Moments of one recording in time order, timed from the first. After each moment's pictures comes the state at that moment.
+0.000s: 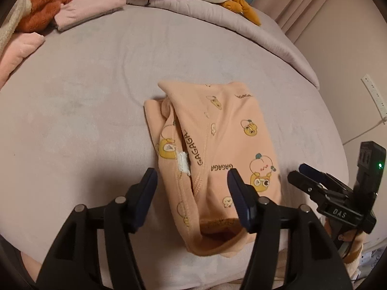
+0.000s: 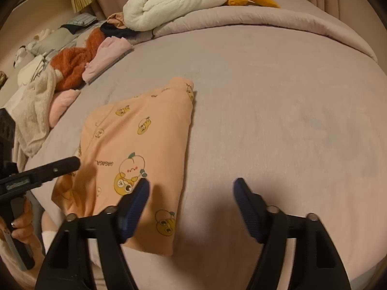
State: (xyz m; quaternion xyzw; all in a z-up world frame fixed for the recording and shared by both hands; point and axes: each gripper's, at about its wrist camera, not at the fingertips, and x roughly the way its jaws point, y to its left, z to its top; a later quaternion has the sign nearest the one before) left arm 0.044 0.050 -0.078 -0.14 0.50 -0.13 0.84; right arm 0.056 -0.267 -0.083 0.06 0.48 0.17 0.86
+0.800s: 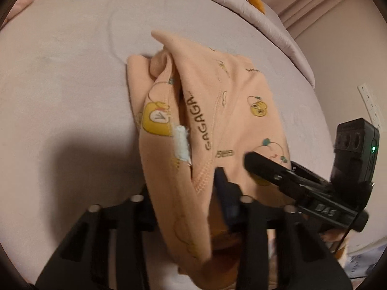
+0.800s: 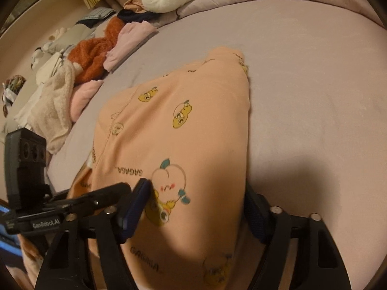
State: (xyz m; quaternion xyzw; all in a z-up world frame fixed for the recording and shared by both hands) left arm 0.064 0.037 -0.127 -0.20 0.54 -0.15 0.80; right arm 0.085 -0.218 -0.119 0.10 0.51 0.26 0.82
